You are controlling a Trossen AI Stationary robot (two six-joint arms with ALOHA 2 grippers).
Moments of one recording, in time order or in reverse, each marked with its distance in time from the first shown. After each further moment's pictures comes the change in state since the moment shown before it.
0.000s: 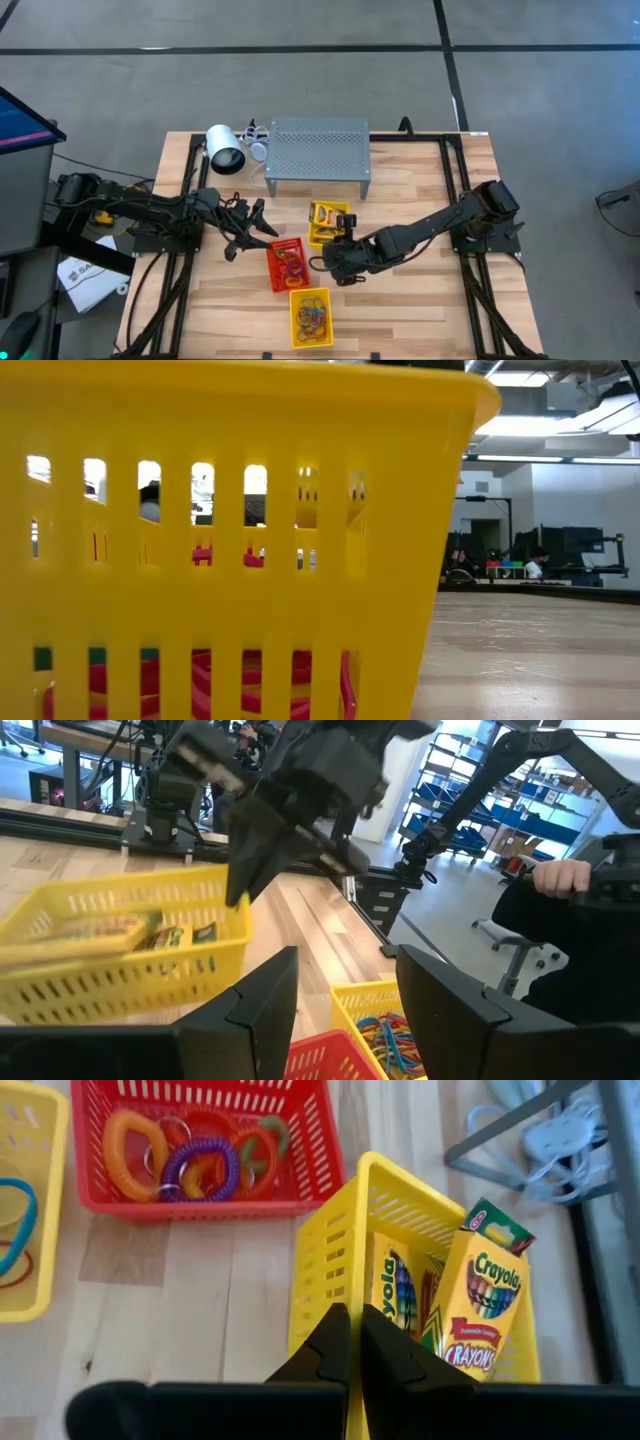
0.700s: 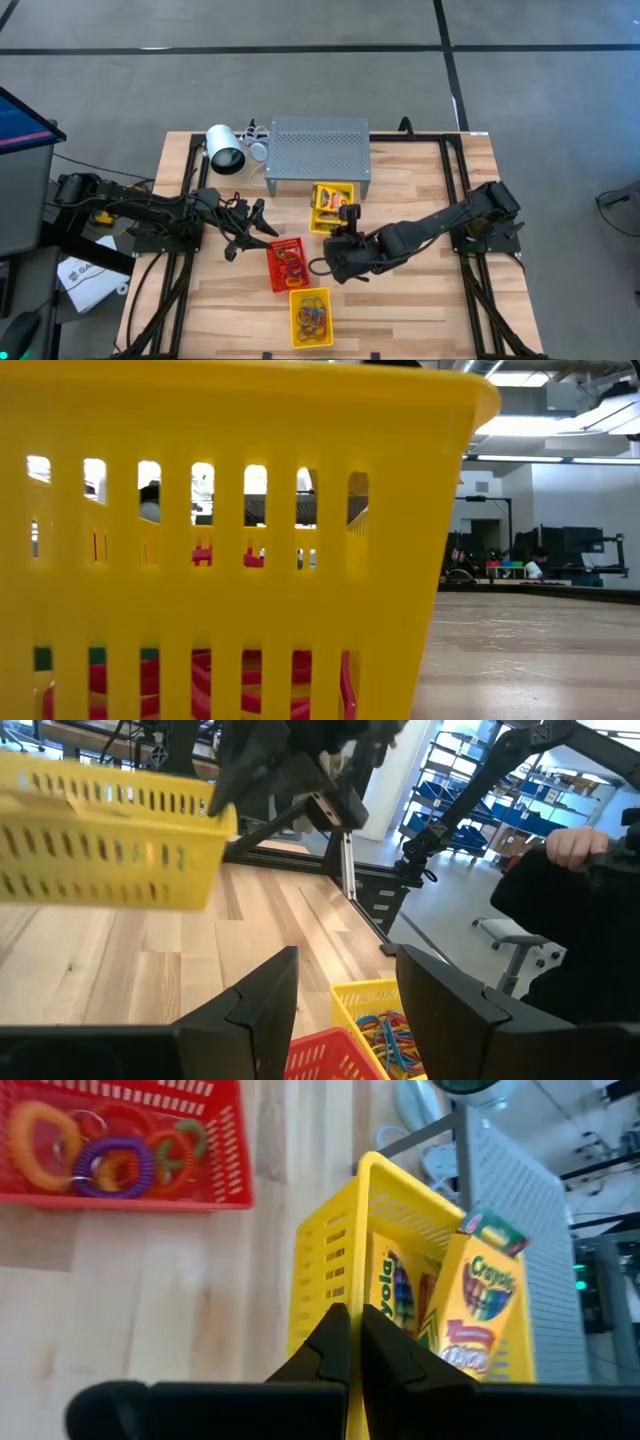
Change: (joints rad) left arm 0.000 0.000 0.000 -0.005 0.000 -0.001; right arm 0.018 0.000 0.192 -0.247 0.175 -0.072
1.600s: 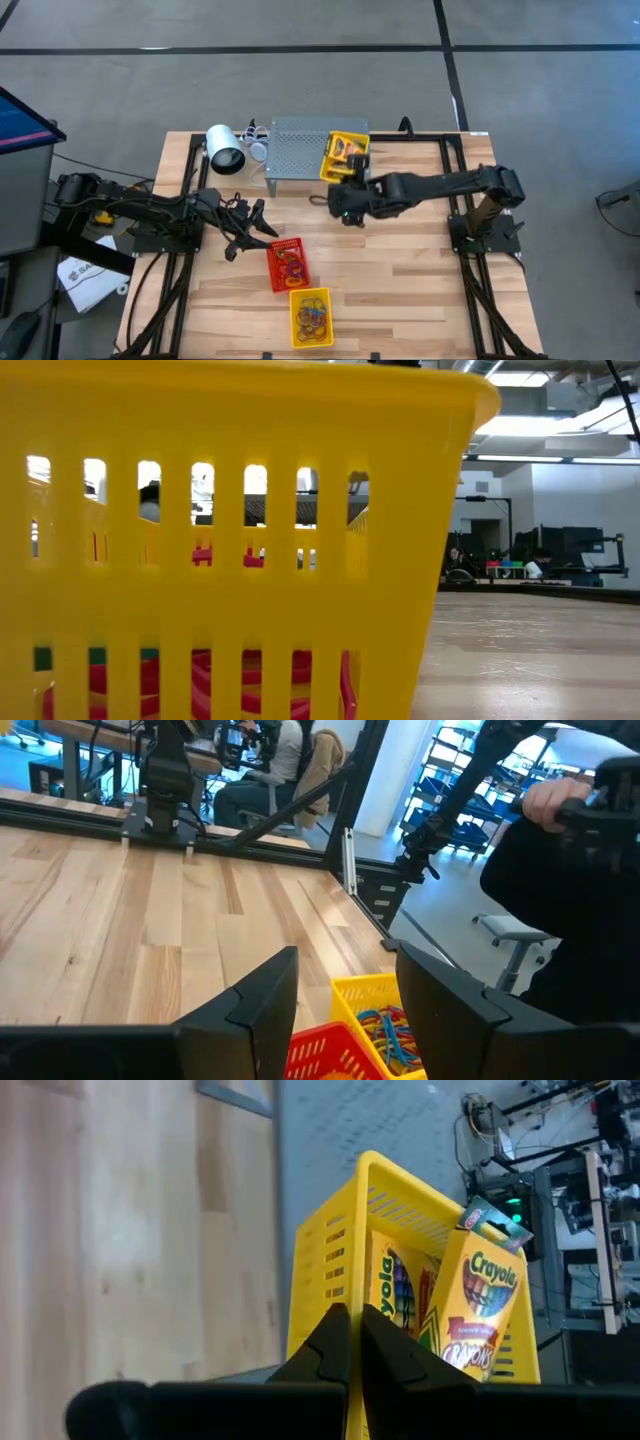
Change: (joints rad) left arm 0.000 0.000 0.000 -0.014 0.000 0.000; right arm -0.280 -0.101 0.025 -0.094 0.024 -0.190
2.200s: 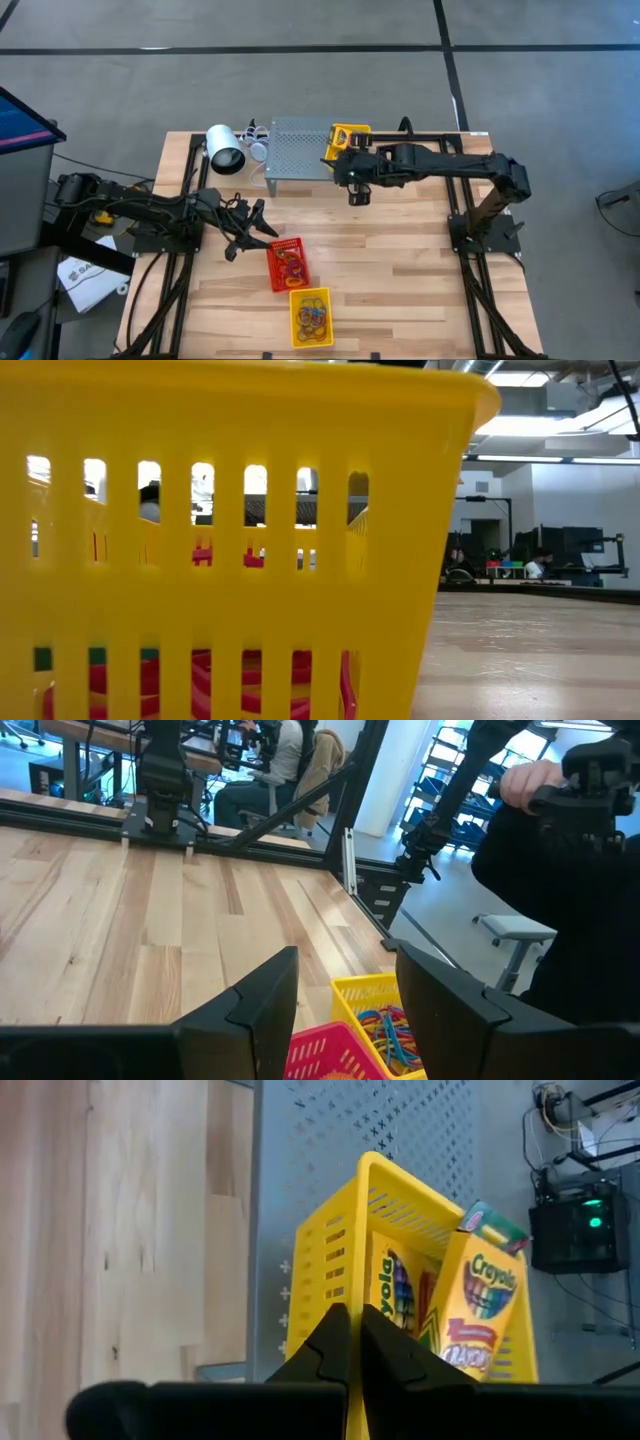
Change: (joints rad) left arm 0.000 0.000 0.000 0.000 0.000 0.001; right arm -0.184 -0.067 -0.009 0.018 -0.255 -0.157
